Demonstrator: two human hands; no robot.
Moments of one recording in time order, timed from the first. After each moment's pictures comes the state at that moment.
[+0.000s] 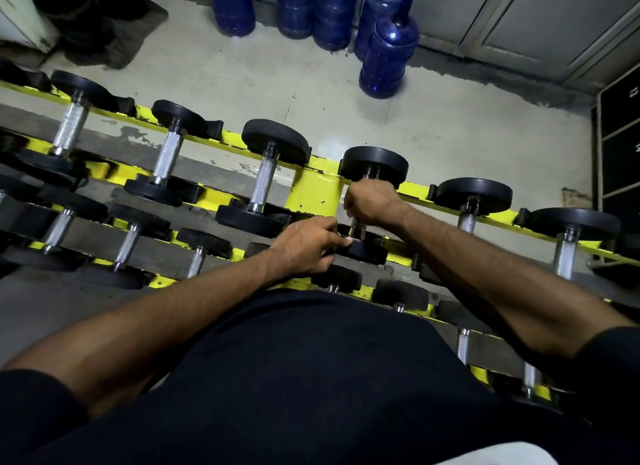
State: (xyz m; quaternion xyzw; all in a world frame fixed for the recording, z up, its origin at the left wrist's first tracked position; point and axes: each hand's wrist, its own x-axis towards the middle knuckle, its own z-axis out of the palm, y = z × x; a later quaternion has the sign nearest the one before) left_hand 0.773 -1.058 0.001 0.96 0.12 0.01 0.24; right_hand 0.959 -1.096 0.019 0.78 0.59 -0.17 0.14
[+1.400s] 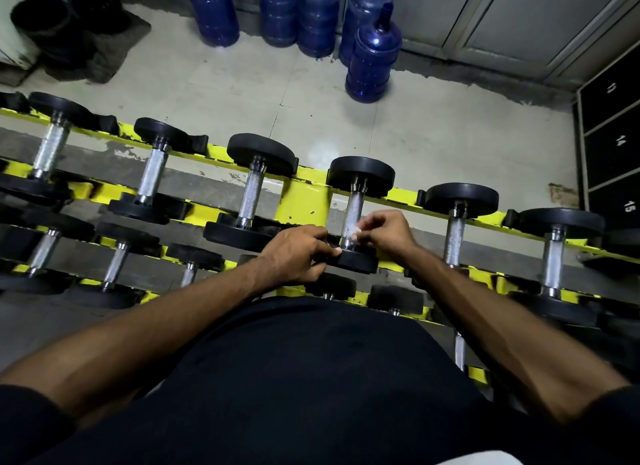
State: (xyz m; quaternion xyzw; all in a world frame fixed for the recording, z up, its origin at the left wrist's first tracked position) left_hand 0.779 -1.049 0.002 0.97 0.10 0.03 0.24; right_hand 0.977 -1.163 -0.030 0.79 0.18 -0.41 -0.41
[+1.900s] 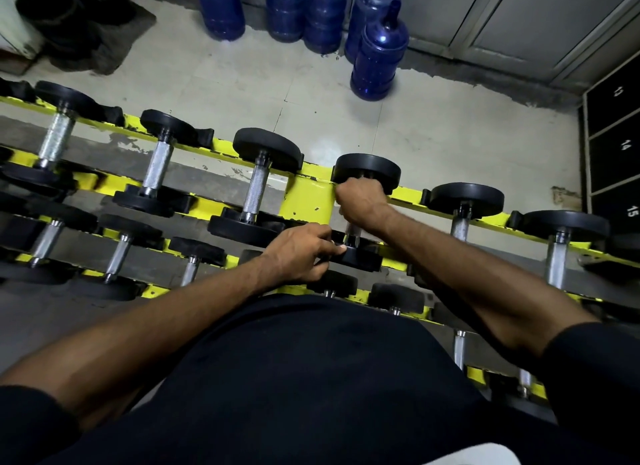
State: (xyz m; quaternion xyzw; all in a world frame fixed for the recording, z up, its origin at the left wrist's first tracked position) left_hand 0.775 -1.050 -0.005 0.97 0.08 0.04 0.24; right_hand 0.956 -1.079 0.017 0.78 0.60 -0.07 0.18
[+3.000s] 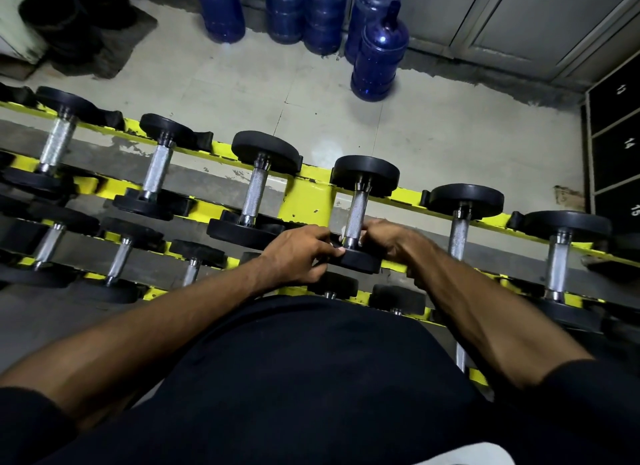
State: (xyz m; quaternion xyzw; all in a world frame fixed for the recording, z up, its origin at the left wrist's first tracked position) left_hand 0.776 -1.049 0.002 0.96 0.08 0.03 0.25; right_hand 0.983 -1.147 -0.031 0.74 0.10 -0.60 -0.28
